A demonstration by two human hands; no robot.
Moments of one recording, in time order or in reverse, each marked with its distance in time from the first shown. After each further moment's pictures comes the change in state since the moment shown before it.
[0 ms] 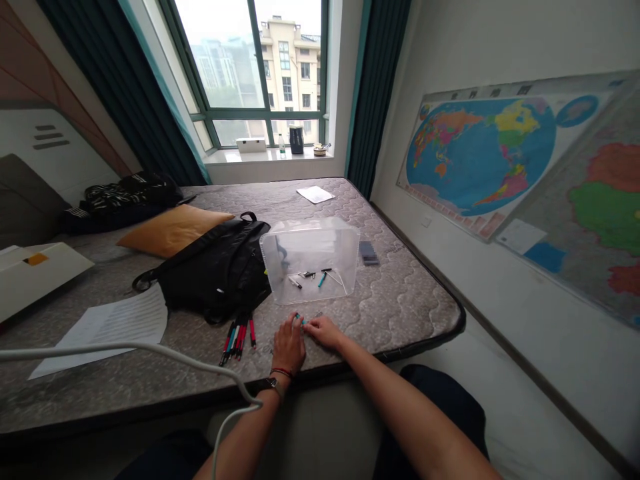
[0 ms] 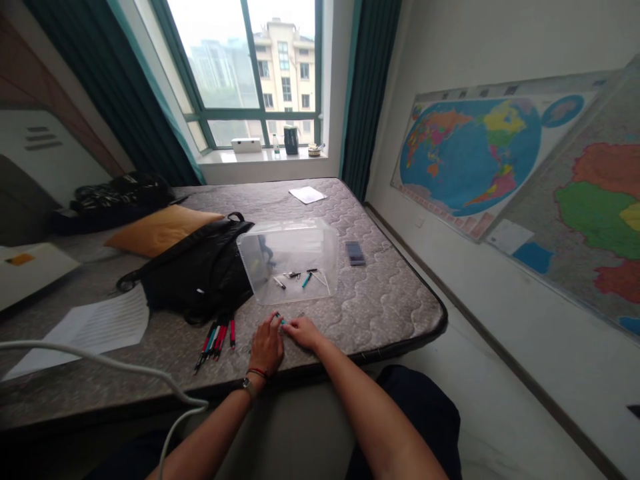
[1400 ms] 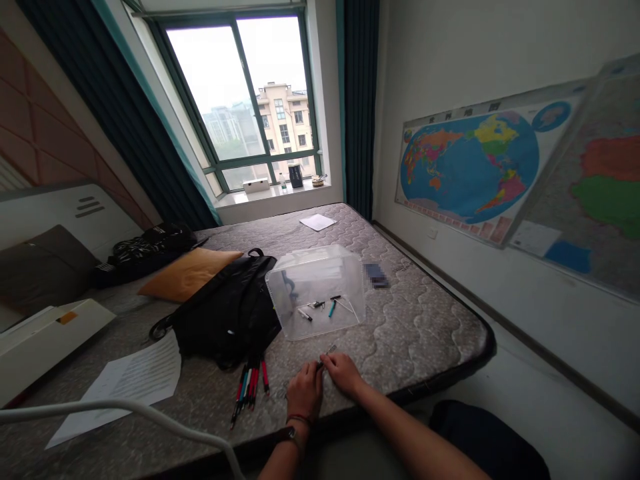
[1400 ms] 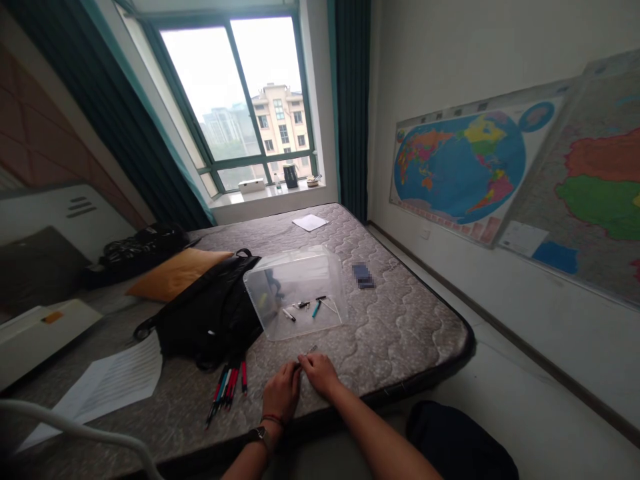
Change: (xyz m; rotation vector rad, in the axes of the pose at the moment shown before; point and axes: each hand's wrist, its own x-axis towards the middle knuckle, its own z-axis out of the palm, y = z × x) left_hand 0.006 0.008 -0.005 0.037 -0.247 -0.118; right_hand -0.015 -0.011 0.008 -0.181 0.281 0.032
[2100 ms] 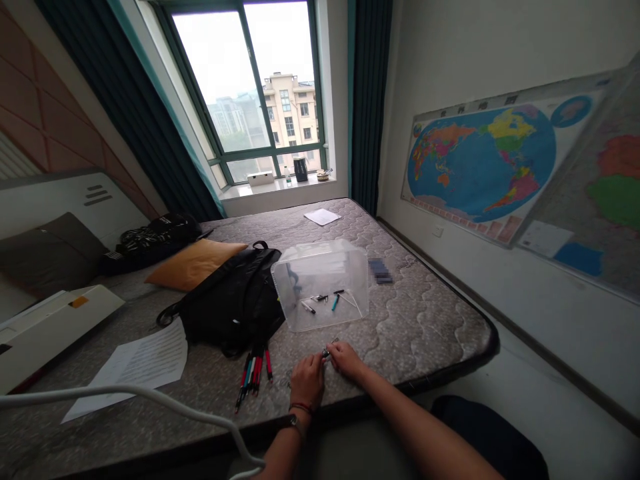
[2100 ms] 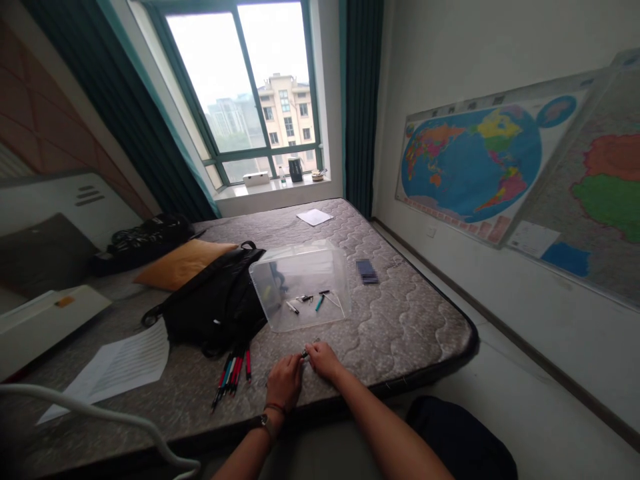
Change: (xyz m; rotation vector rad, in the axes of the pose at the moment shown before) left_hand -0.002 -0.004 0.005 0.024 0.078 0.087; right_hand 0.012 0.006 -0.001 0.294 -0.144 0.135
